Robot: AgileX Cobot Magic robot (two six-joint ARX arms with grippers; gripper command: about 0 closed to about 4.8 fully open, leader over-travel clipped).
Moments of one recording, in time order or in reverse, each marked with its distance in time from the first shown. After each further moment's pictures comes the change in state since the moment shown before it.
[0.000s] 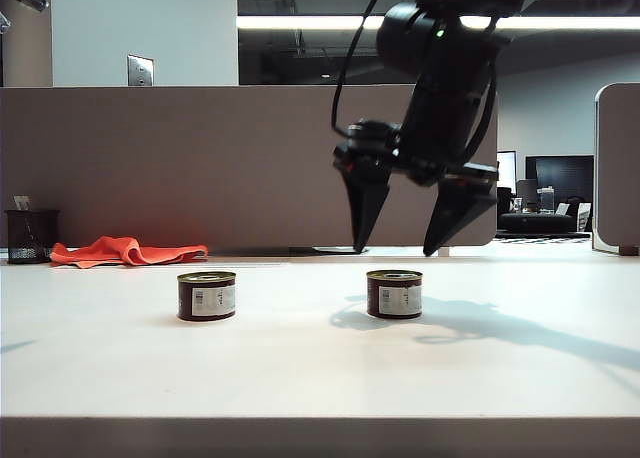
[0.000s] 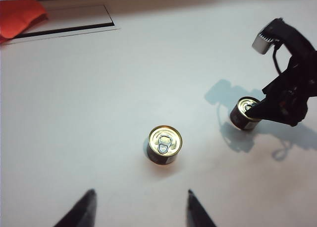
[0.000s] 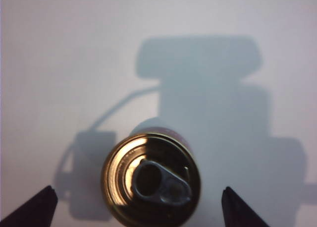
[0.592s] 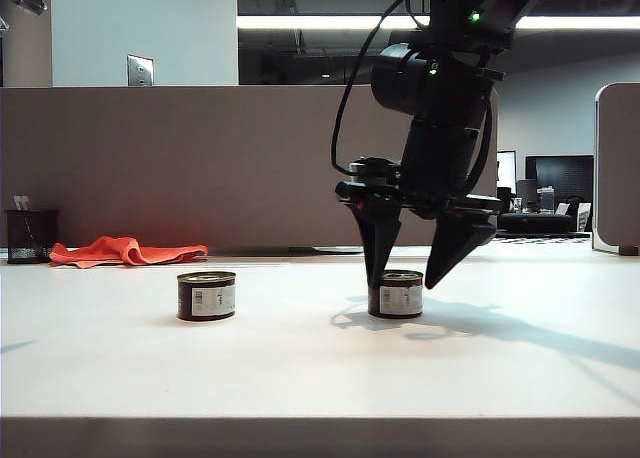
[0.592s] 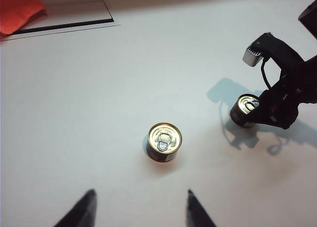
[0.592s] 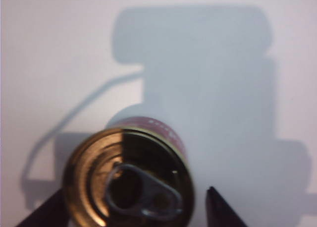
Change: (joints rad) left arm 0.000 0.000 0.000 -0.010 0.001 0.000; right arm 0.001 0.063 0.001 -0.019 0.006 0.013
